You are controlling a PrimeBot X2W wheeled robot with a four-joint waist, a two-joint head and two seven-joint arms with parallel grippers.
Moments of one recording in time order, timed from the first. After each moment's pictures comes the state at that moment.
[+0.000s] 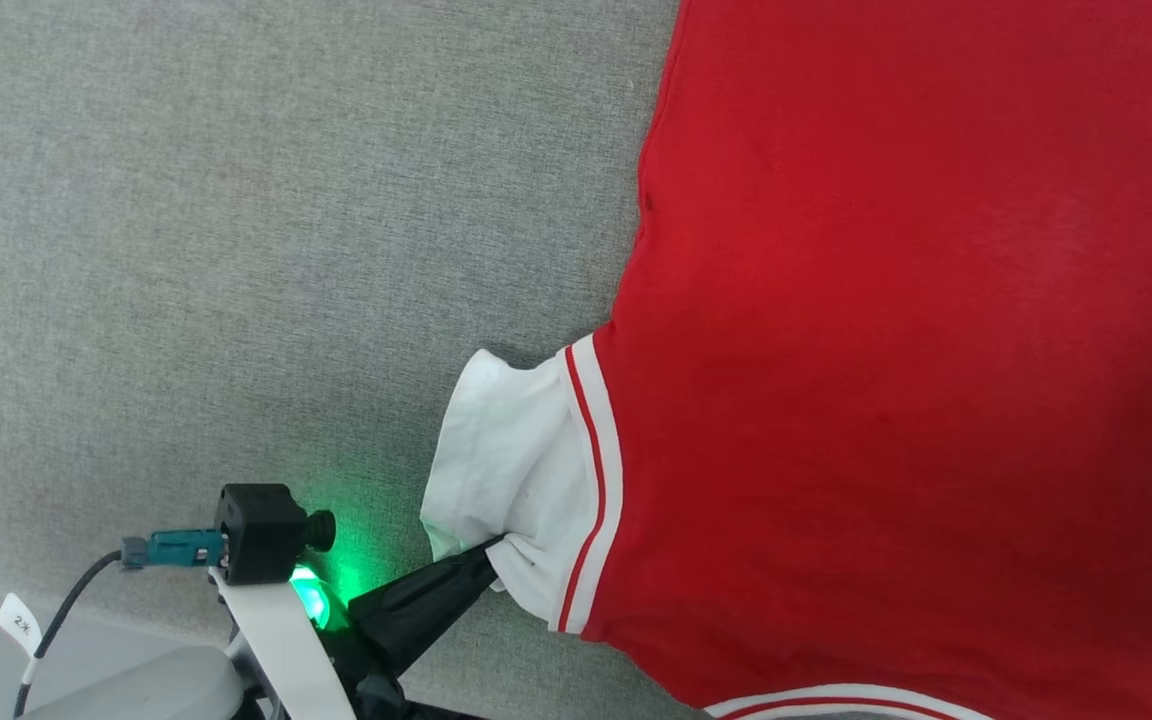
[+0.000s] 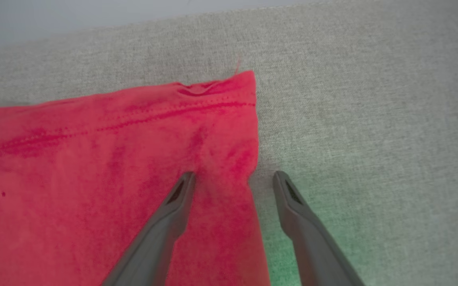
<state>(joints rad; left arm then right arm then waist) -0.60 0.85 -1.27 -0.07 -1.31 -0.14 -0.27 -1.10 -0.14 -0.51 0.16 -0.25 0.13 1.11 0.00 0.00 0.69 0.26</state>
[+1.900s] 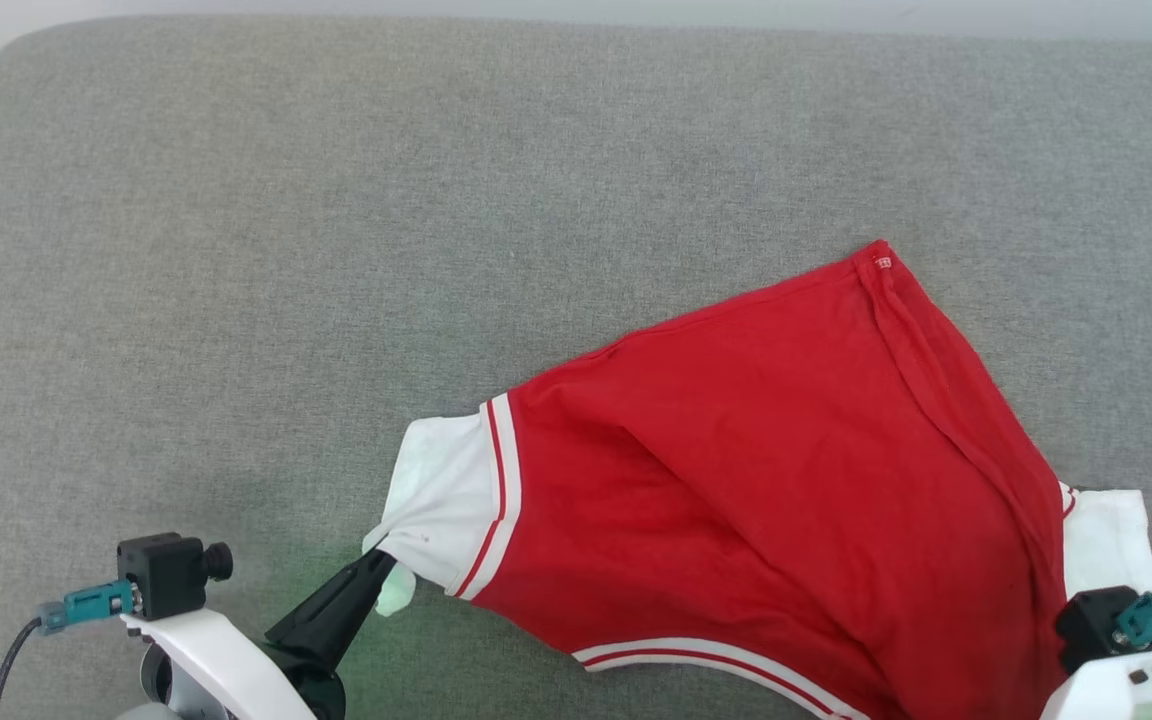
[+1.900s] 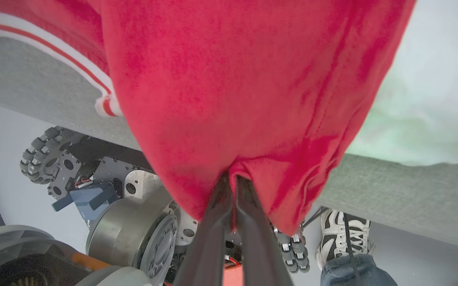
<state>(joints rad) -0.28 0.78 -0.91 0.06 -1.35 -0.13 -0.26 0.27 -0.16 -0.11 -0.48 0.40 0.13 1.34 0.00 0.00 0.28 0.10</state>
